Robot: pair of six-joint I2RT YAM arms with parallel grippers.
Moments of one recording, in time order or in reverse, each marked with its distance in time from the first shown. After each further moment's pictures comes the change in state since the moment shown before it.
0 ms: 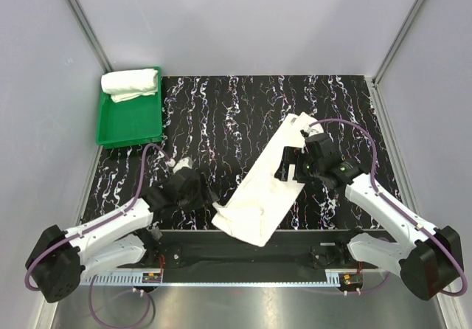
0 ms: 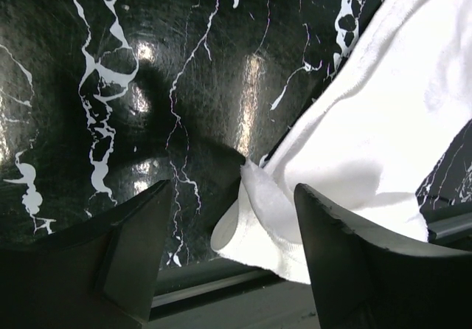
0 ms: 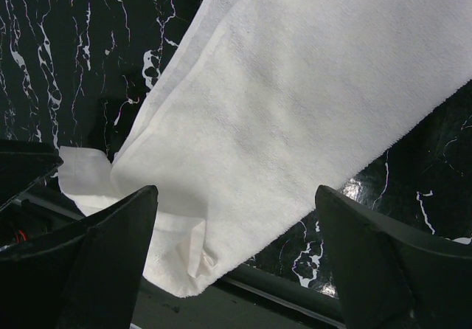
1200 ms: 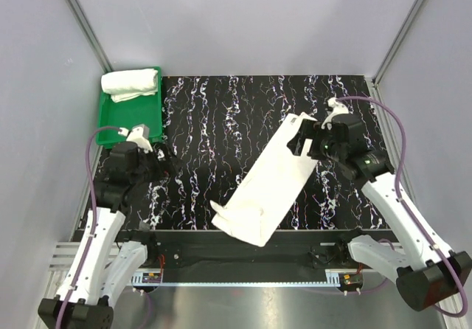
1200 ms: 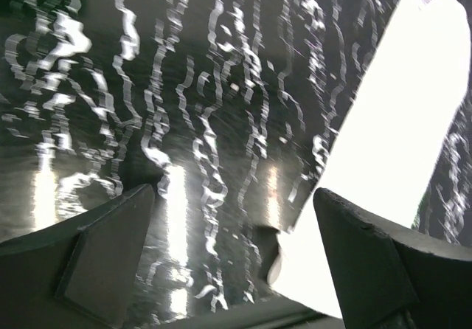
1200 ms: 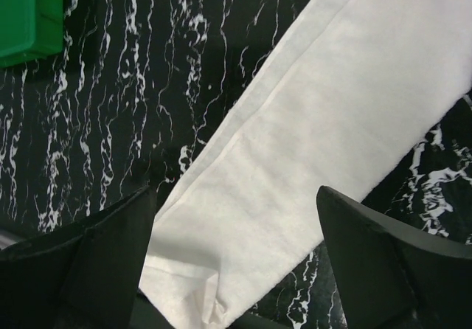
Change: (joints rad) left arm 0.650 -0.239 0.277 -0.215 0.294 0.595; right arm -0.153 -0.086 0.222 -0.043 0.033 -0.098
